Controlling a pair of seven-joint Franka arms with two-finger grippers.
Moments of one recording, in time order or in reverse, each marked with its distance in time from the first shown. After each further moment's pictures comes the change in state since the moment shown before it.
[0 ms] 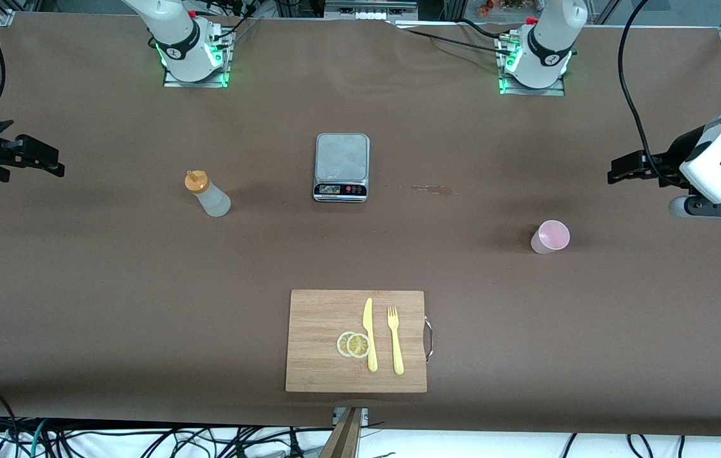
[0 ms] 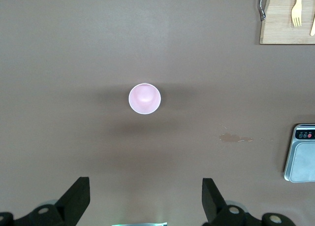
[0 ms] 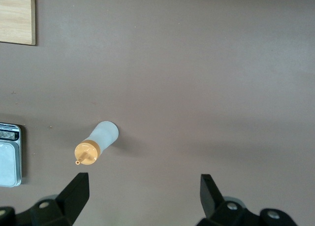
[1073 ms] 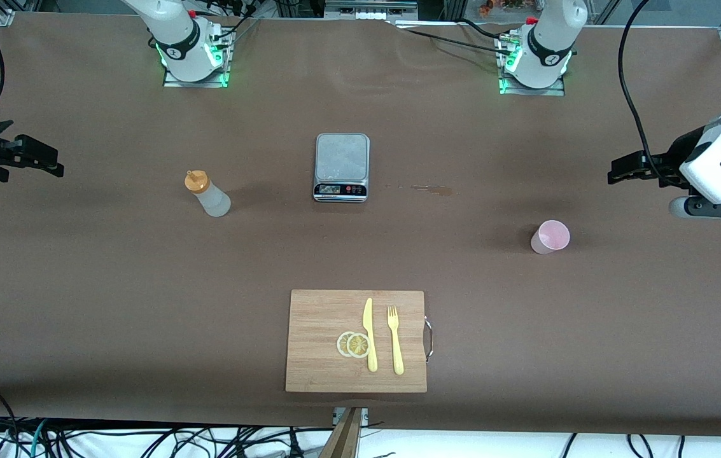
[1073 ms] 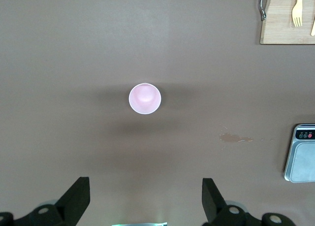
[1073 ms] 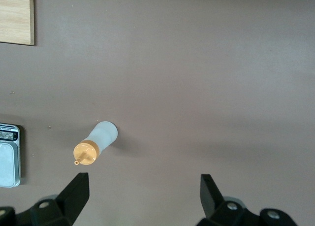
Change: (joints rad) left arm 0.000 0.002 0.001 0.000 0.000 0.000 0.000; right arm 0.000 0.000 0.000 0.000 -0.003 0.001 0.000
